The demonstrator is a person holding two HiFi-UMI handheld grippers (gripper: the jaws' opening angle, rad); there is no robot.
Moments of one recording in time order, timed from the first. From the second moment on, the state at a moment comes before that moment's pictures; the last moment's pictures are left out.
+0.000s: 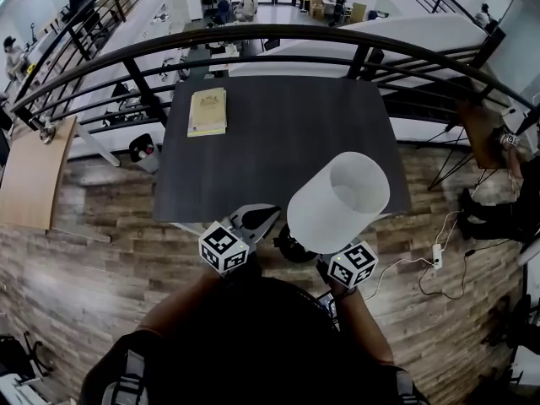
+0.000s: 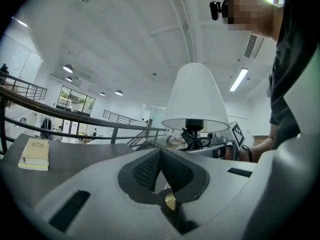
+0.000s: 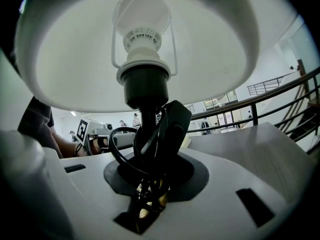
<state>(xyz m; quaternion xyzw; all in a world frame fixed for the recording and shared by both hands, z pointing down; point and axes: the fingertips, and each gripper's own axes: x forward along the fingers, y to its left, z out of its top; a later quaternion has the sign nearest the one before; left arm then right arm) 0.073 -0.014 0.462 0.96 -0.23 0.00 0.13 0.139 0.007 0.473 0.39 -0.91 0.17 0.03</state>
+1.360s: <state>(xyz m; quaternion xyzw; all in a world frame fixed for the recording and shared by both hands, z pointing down) -0.065 -0.203 0.460 0.96 -0.25 -0.01 0.15 0.029 -0.206 0.485 0.39 -0.90 0.18 0.05</state>
